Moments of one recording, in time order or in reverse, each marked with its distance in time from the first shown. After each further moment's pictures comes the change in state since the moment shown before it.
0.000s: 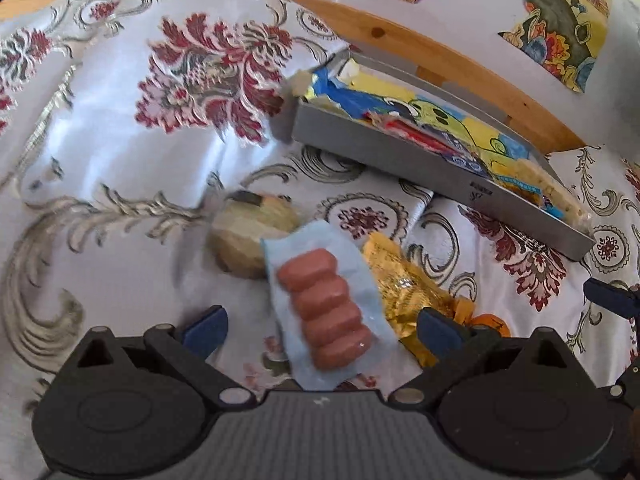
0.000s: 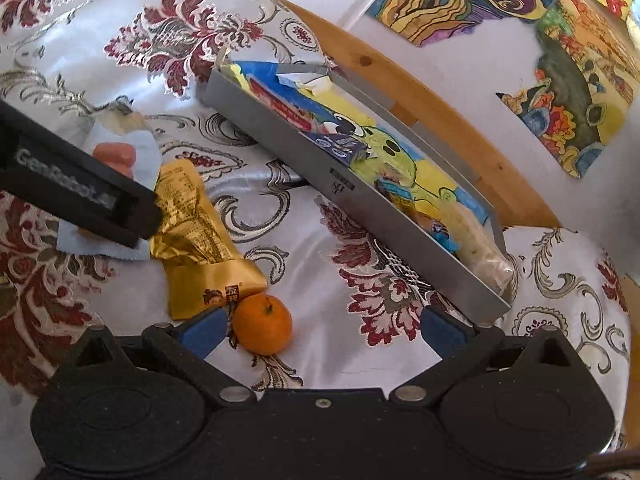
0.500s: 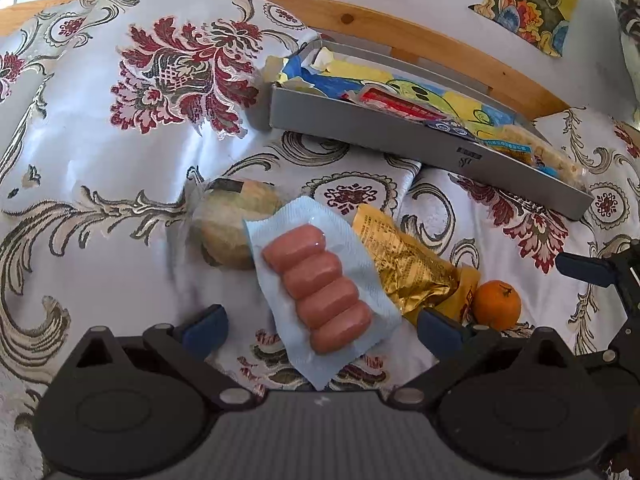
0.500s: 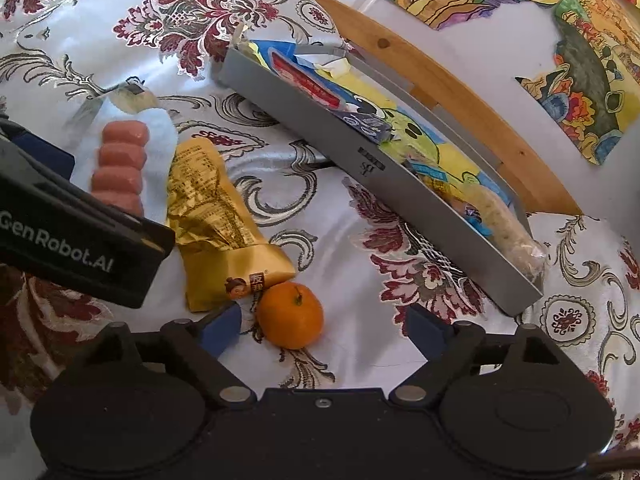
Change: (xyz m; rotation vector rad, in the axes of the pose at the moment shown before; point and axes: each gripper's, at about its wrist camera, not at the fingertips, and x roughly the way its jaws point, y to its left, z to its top) left arm 0.005 -0.002 -0.010 0.108 -0.001 0.004; right arm 0.013 0.012 -0.002 0.017 0.039 0.047
